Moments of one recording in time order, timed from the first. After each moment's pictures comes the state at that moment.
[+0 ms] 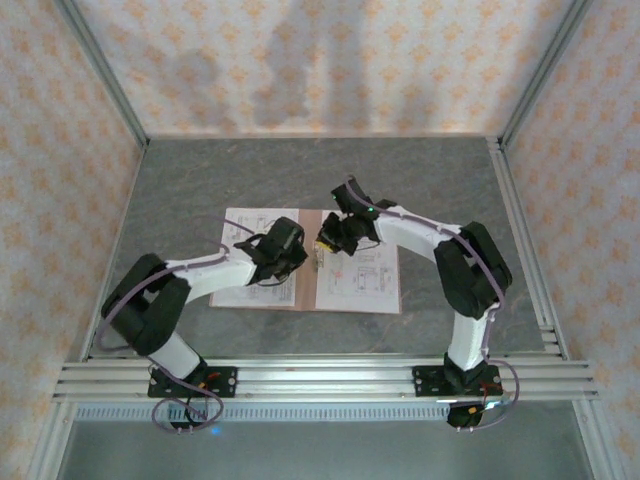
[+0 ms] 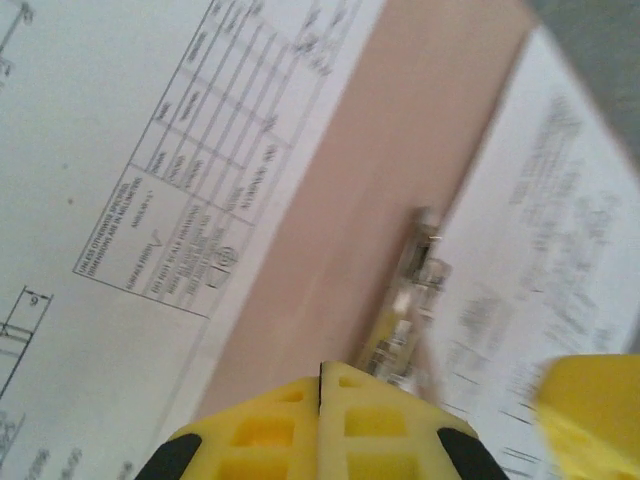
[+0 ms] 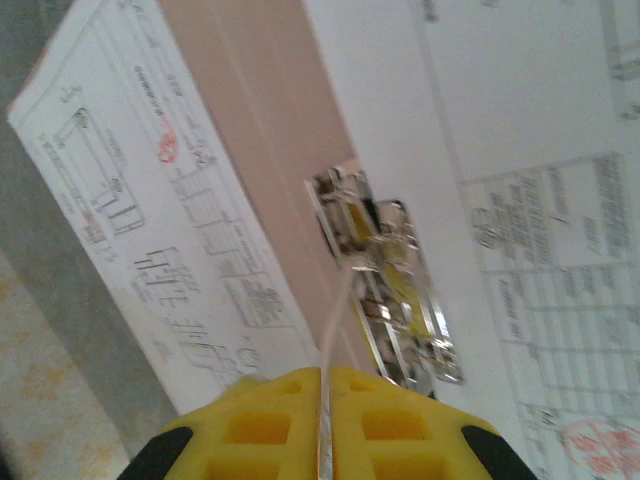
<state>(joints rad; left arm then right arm) -0.62 1.55 0.83 -0.19 -0.11 -1.24 0.62 1.84 1.25 -0.44 -0.36 1.15</state>
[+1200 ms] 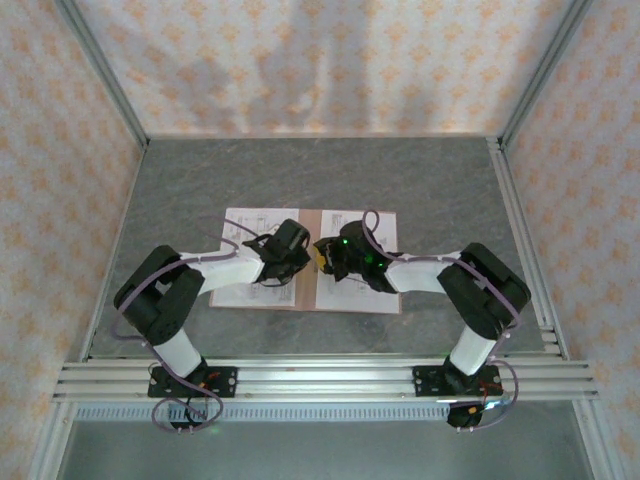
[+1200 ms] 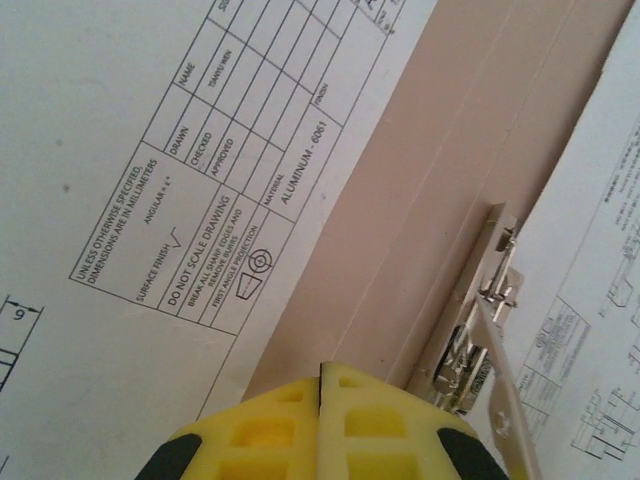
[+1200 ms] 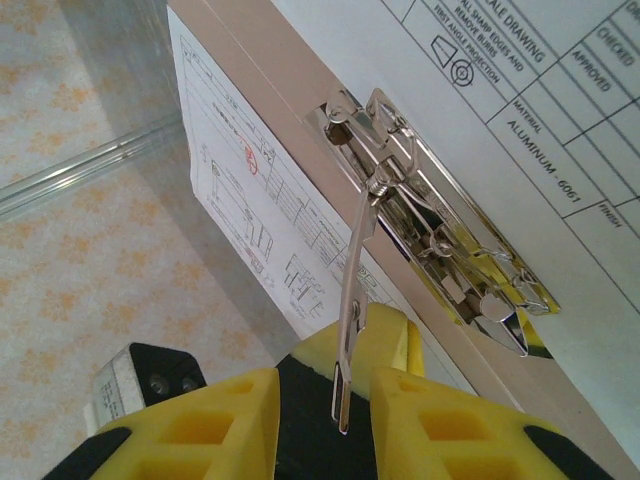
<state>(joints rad) -0.62 1.68 0.85 -0.20 -0.10 -1.25 0.74 1.70 0.76 0.35 -0.20 1.80</state>
